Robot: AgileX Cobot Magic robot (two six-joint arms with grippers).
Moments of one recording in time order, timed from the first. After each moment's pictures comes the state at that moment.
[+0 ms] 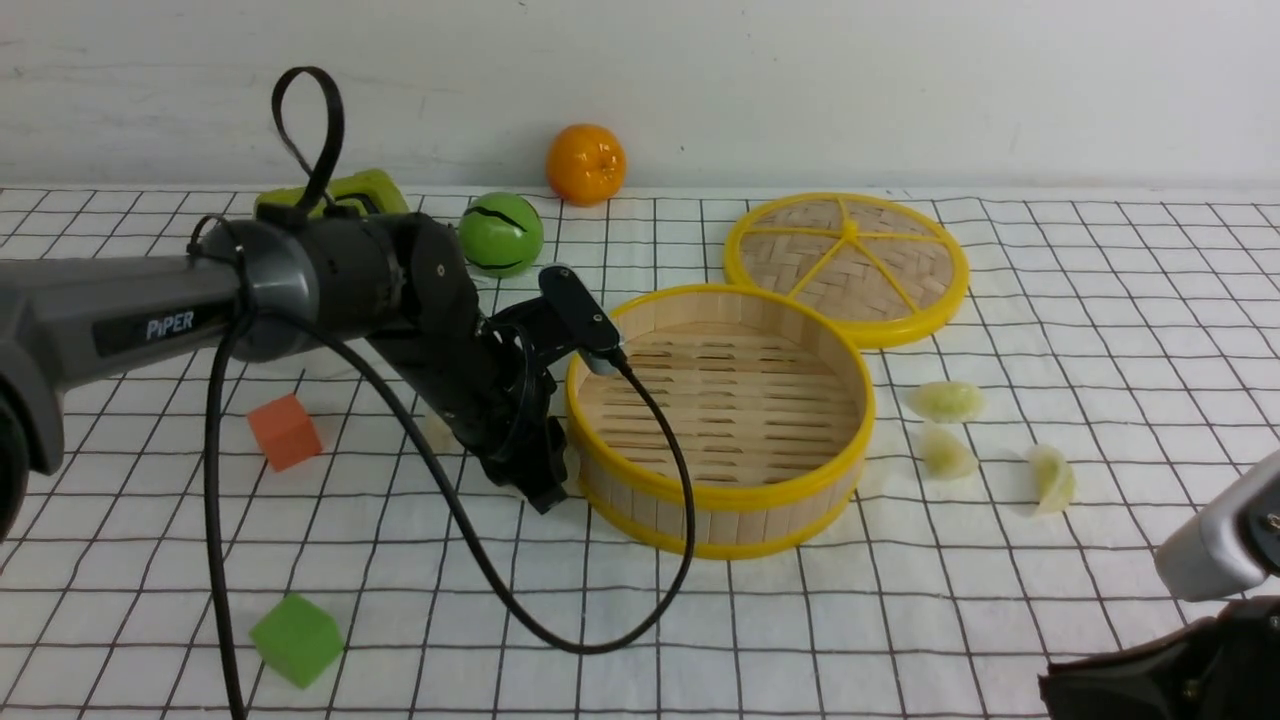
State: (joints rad) right arm 0.21 0.90 -0.50 0.79 0.65 -0.77; left arm -0.36 2.06 -1.48 -0.25 0.65 0.87
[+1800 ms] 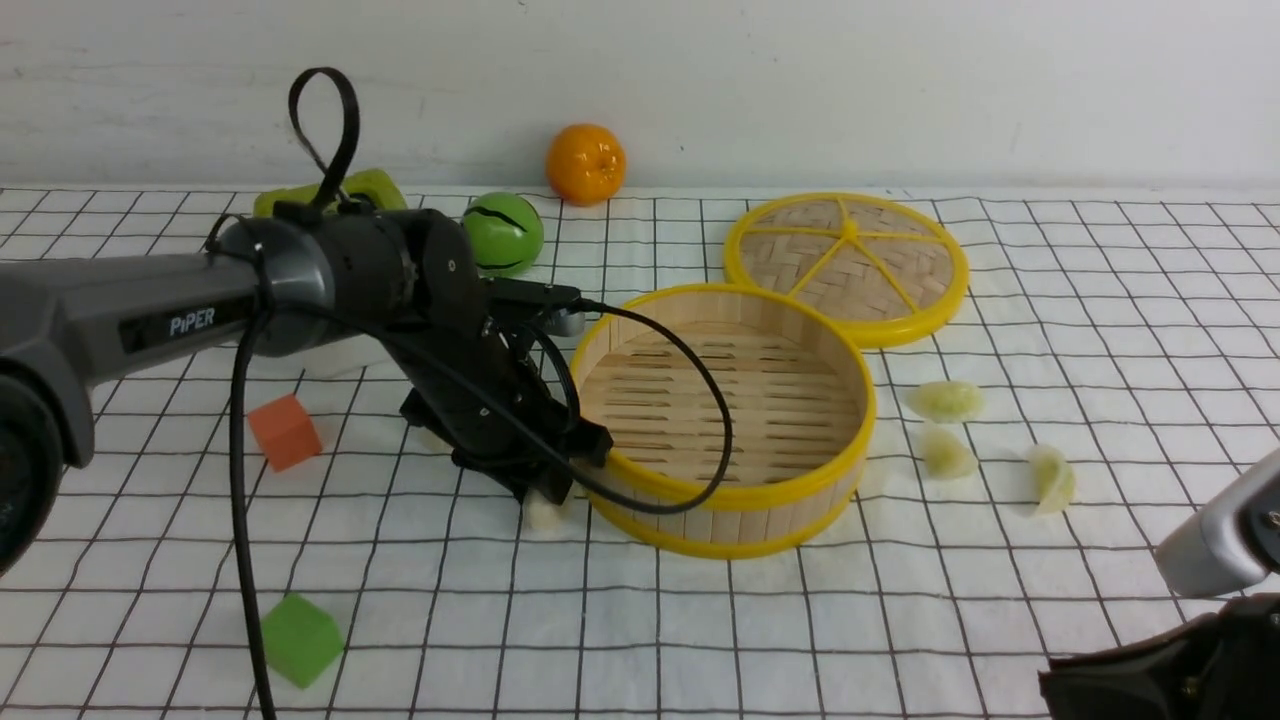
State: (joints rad) right arm 0.21 0.90 -0.50 0.79 0.64 -0.77; left arm -0.36 2.09 -1.53 -0.24 0.75 0.17
